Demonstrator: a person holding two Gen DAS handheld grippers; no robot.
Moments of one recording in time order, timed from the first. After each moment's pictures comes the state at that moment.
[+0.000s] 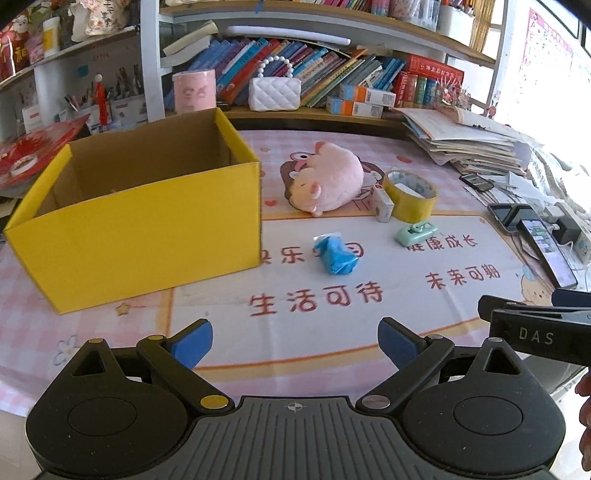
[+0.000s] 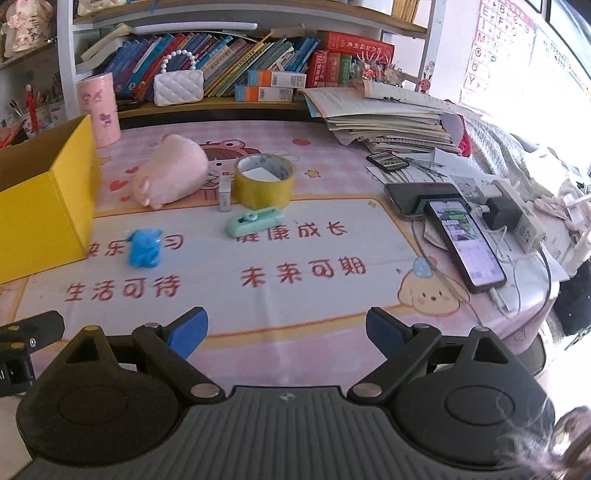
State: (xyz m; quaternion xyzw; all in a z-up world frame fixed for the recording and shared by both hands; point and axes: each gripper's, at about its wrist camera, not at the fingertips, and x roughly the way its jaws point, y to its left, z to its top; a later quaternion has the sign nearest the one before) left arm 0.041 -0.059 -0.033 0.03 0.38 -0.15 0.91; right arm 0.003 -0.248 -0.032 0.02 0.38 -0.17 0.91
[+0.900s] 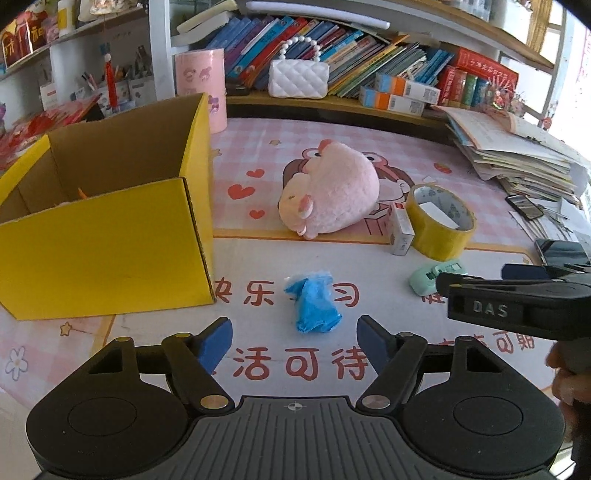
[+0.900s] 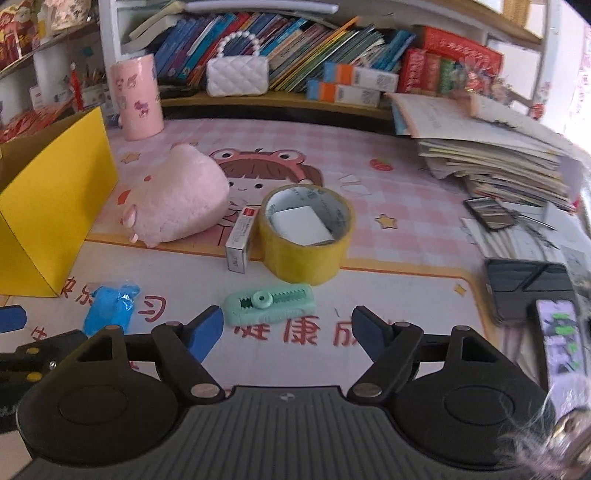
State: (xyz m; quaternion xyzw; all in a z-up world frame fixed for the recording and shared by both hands) left arm 0.109 -0.133 -0.055 0.00 0.41 -0.07 0.91; right arm 0.142 -0.320 -0.063 -0.01 0.39 0.00 0.92
